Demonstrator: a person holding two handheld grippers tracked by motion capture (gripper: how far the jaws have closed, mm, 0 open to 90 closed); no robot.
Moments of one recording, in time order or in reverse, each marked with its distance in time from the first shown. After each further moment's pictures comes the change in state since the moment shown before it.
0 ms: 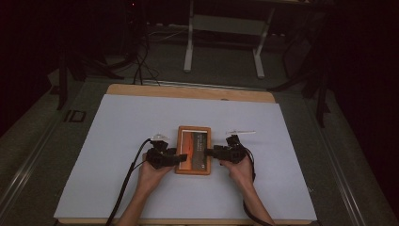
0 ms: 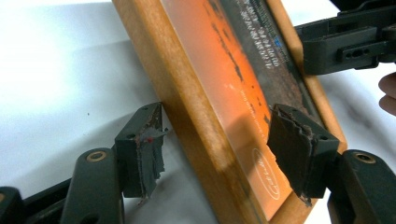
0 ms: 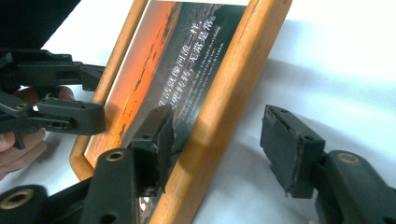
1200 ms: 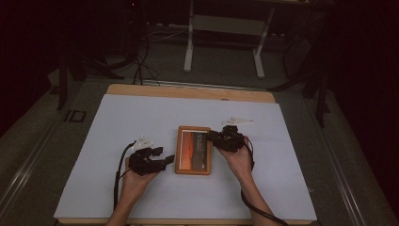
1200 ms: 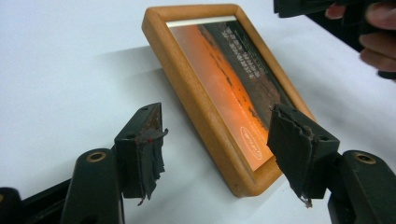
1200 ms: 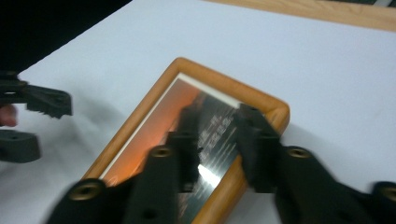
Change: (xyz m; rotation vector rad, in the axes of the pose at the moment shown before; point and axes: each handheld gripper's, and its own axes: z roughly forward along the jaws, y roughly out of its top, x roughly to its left) left arm -0.008 -0.013 -0.062 -0.135 0.066 0.084; right arm 0.029 0.040 -0.013 -0.130 -0.071 -0.234
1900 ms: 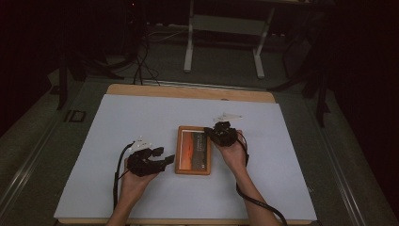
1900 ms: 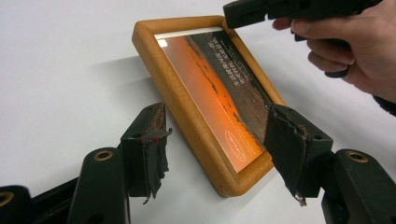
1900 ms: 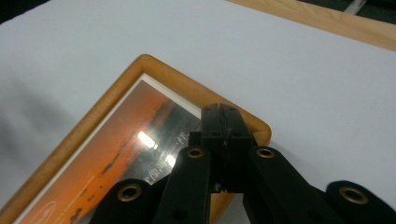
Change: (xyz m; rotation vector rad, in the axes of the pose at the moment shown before) left arm -0.007 0.003 -0.007 -0.019 -0.017 0.020; right arm -0.005 0.007 0.031 0.048 -0.101 -0.086
